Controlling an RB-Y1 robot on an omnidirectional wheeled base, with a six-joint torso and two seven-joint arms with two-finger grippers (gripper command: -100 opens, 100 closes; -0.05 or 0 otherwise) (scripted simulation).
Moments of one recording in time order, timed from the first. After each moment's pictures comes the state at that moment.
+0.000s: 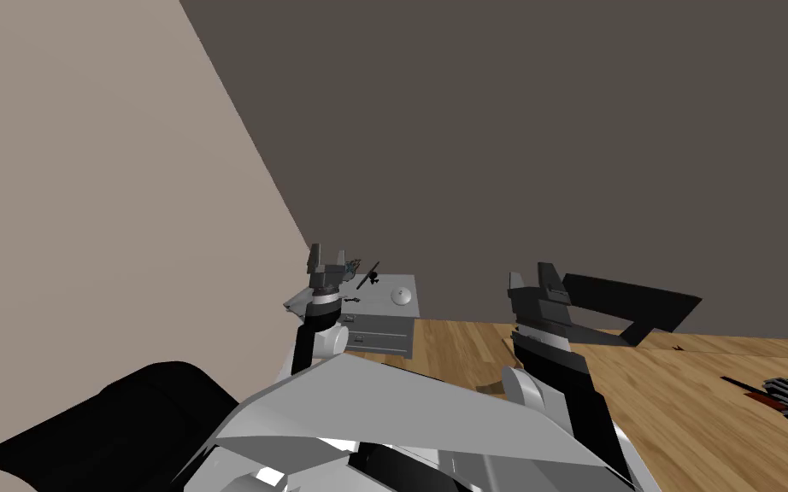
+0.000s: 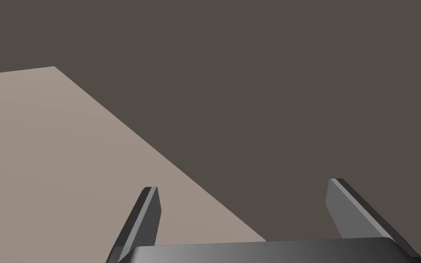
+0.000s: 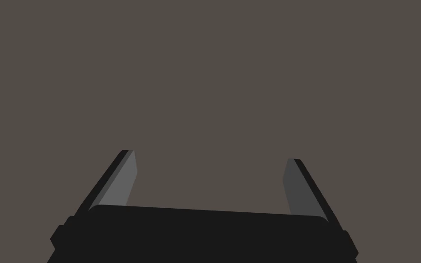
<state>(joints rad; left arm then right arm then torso) 0.47 -0.01 0.03 -2.34 0.09 -0.53 0.08 0.48 0.04 -0.05 -2.26 -0.01 -0.42 0.06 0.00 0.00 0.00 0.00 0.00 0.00</state>
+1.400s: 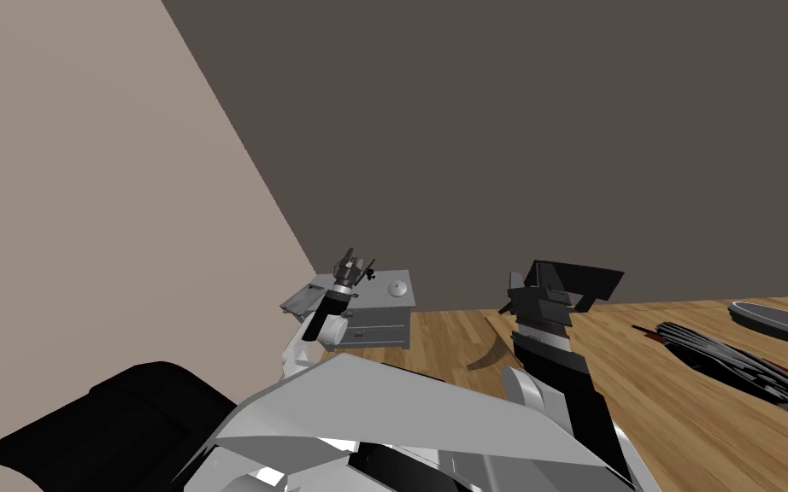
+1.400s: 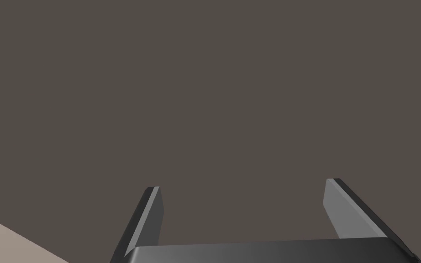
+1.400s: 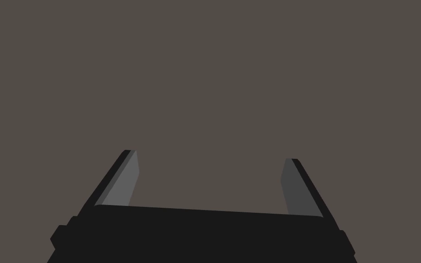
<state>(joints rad) 0.33 0.24 0.02 -2.18 0.07 -0.22 0.14 0.48 0.04 -0.05 -2.26 -0.01 -0.42 0.06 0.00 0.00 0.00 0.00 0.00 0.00</state>
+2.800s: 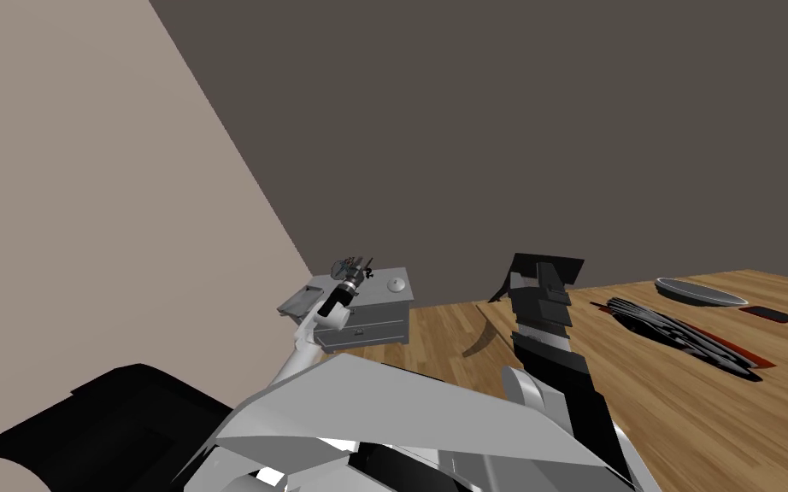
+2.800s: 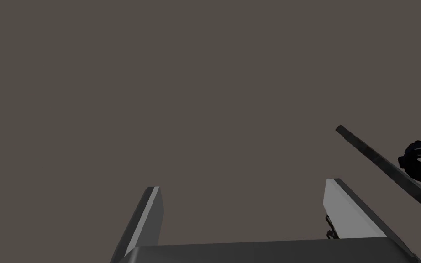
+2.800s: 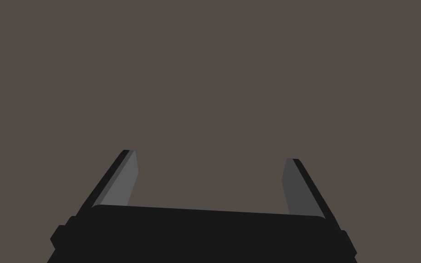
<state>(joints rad) 0.19 0.34 0.02 -1.99 0.08 0.15 0.20 0.48 0.04 -0.05 -2.26 -0.01 -0.42 0.06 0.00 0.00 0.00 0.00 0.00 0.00</state>
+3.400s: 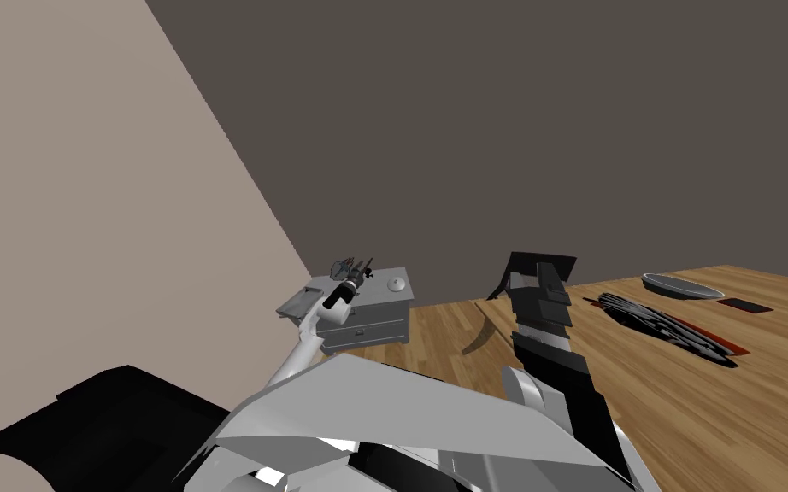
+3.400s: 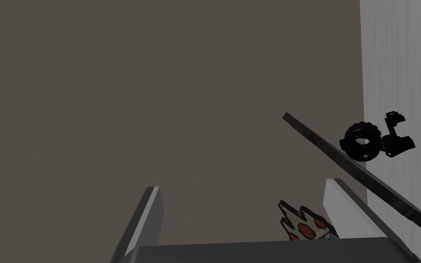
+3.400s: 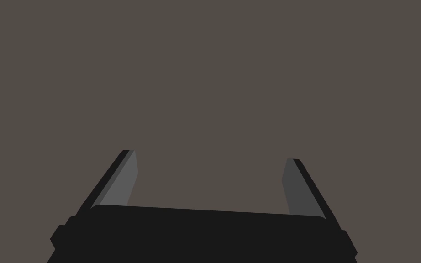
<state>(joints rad) 0.13 0.36 0.03 -1.91 0.09 0.31 0.23 0.48 0.04 -0.05 -2.26 -0.01 -0.42 0.06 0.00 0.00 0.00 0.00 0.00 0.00</state>
